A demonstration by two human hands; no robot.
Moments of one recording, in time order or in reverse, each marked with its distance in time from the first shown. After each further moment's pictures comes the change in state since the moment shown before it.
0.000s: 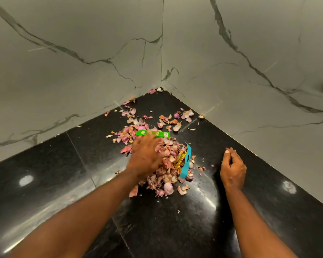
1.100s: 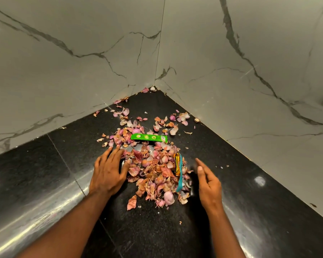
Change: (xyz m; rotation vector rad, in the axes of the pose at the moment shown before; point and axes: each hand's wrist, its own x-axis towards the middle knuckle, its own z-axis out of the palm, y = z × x) left_hand -0.043 -0.109 0.012 0.002 -0.038 -0.292; right_hand -0.093 -0.069 0.015 0.033 -0.411 0.075
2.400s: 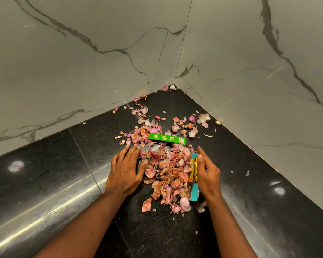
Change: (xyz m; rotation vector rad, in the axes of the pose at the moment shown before) left_hand 0.000 0.001 0.002 0.020 -0.003 -0.004; right_hand 0.048 -0.026 0.060 -0.089 -0.041 -0.072
